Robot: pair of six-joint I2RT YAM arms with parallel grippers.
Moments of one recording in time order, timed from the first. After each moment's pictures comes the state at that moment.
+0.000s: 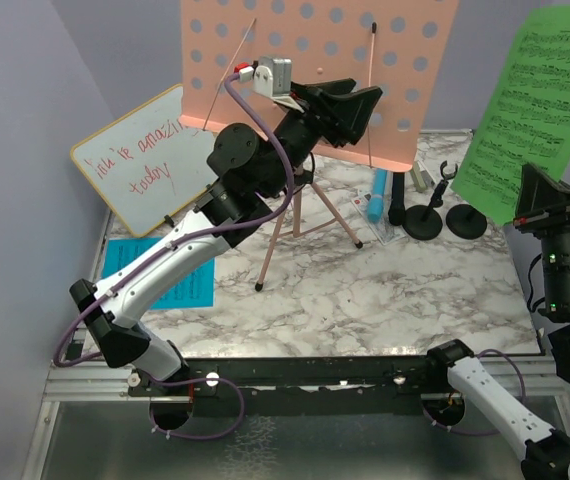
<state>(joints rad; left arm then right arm) -0.90 1.53 1.75 0.31 -0.14 -0.40 0.35 0.63 1.42 -0.40 0.38 0.13</state>
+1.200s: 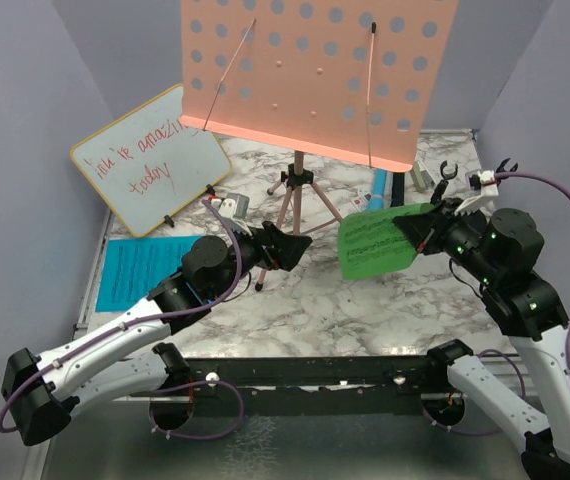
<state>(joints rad) -0.90 0.87 0.72 0.14 -0.13 -0.60 0.35 0.69 1.07 -0.56 -0.16 0.47</state>
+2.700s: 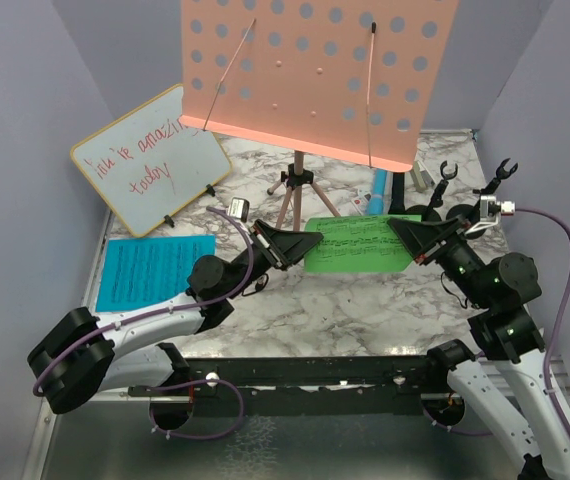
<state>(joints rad) -0.89 1.15 0.47 1.08 0.08 -1.34 0.35 0.47 0.70 -0.04 -0.25 0.79</state>
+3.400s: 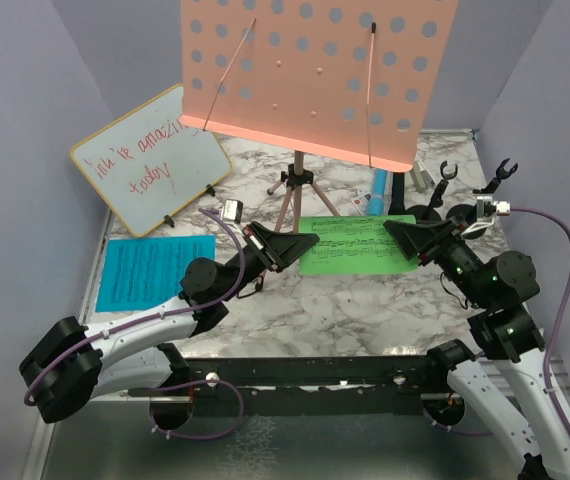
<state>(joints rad) -0.89 1.09 0.45 1.08 0.08 -1.31 0.35 0.47 0.69 -0.06 -0.25 0.71</state>
